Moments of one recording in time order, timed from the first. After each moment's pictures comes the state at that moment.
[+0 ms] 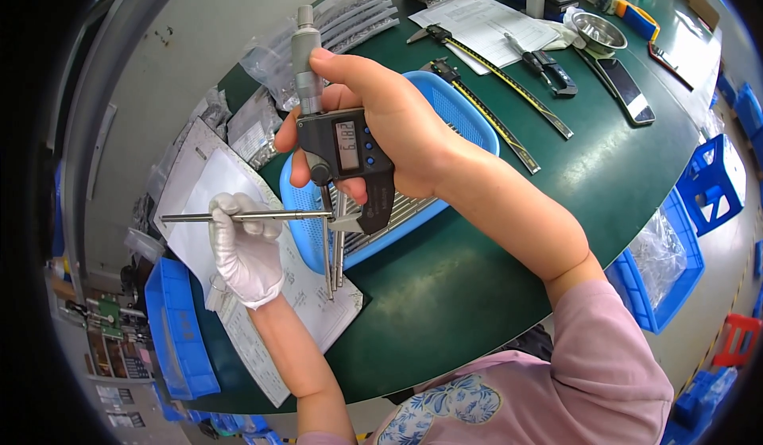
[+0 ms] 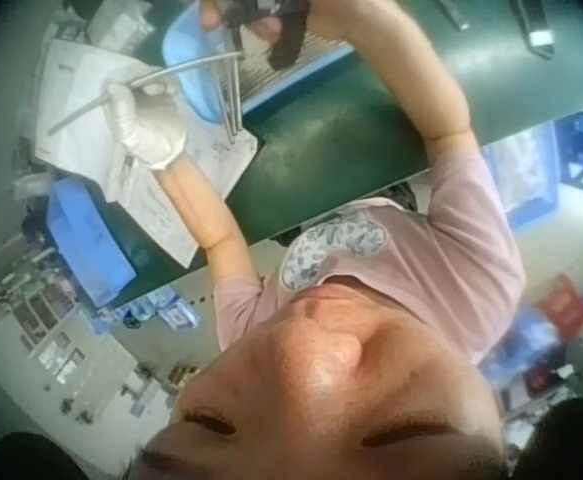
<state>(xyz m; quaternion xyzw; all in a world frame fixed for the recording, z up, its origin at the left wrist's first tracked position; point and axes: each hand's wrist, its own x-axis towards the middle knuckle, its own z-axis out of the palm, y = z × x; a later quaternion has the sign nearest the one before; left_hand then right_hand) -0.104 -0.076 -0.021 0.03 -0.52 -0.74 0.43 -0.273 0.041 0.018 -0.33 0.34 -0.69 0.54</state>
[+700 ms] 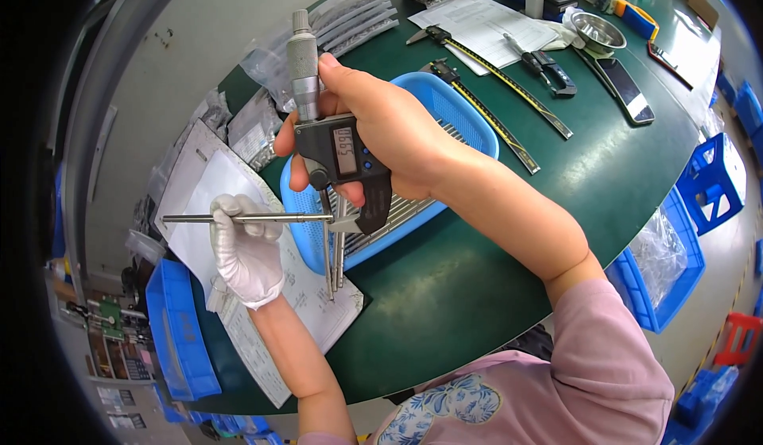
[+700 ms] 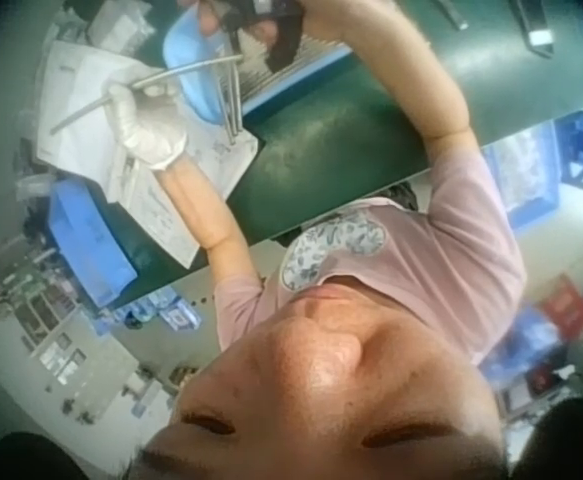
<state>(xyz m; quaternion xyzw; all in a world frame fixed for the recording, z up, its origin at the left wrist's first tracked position) -0.103 -0.078 -0.021 0.02 -0.52 -0.74 0.43 -0.272 0.038 0.013 -0.36 0.34 -0.69 0.52</state>
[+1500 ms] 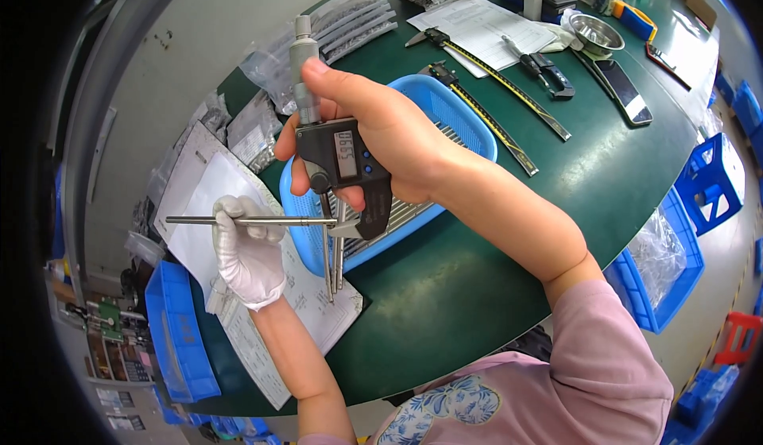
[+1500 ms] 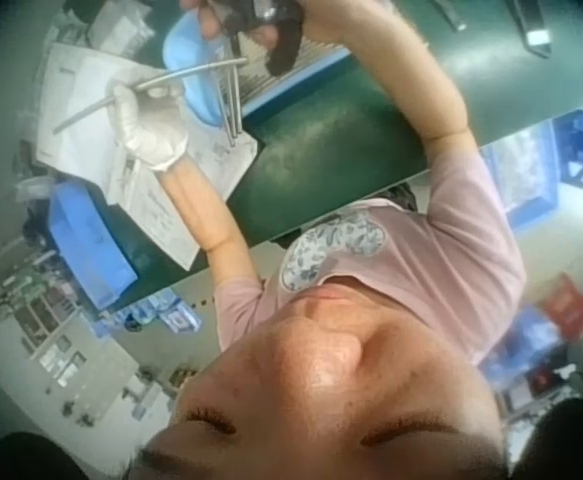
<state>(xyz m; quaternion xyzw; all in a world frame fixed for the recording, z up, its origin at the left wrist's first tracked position) -0.105 -0.077 -0.022 0.02 -0.52 -0.74 0.42 -0.272 0.040 0.015 -0.37 0.35 -0.69 0.52</state>
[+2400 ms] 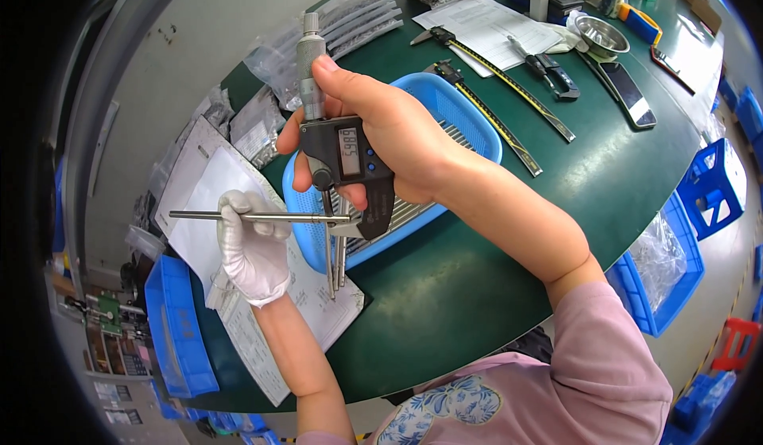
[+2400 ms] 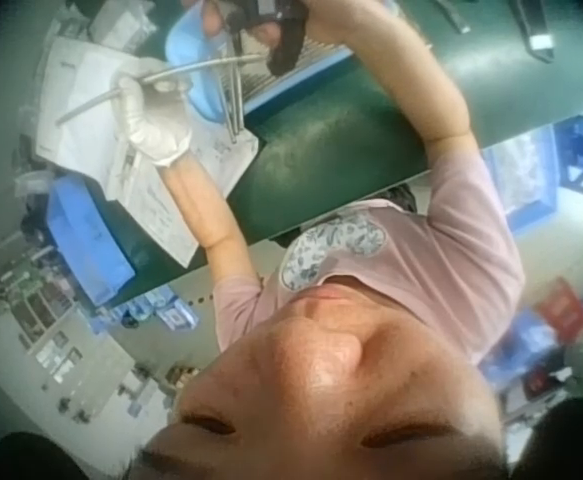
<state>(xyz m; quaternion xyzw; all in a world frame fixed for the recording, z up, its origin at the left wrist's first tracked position) -0.107 -0.075 -0.023 0.02 -0.52 -0.75 0.40 -0.271 0.040 0.013 -0.37 0.35 -0.69 0.52</state>
